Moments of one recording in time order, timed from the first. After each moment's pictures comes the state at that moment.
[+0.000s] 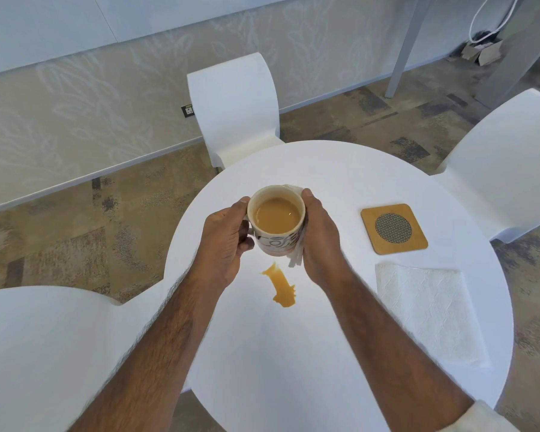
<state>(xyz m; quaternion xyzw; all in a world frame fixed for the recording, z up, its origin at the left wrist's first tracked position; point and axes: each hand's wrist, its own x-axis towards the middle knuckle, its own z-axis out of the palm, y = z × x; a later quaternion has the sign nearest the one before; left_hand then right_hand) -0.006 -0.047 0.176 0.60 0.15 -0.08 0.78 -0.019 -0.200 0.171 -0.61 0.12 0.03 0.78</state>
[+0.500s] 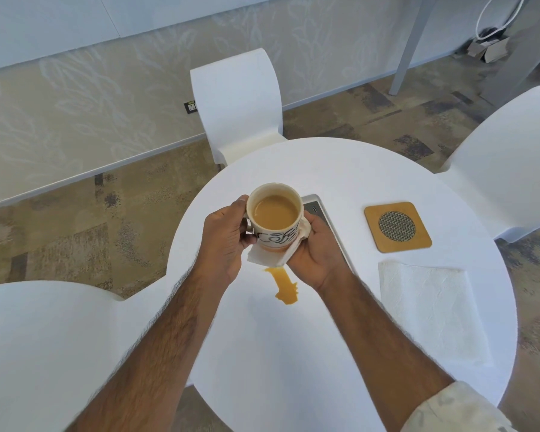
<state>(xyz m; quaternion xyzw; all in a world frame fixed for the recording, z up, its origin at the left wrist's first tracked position) -0.006 -0.049 0.175 0.58 0.20 -0.05 0.79 -0.008 -0.195 0.128 -0.20 0.15 0.23 0.94</state>
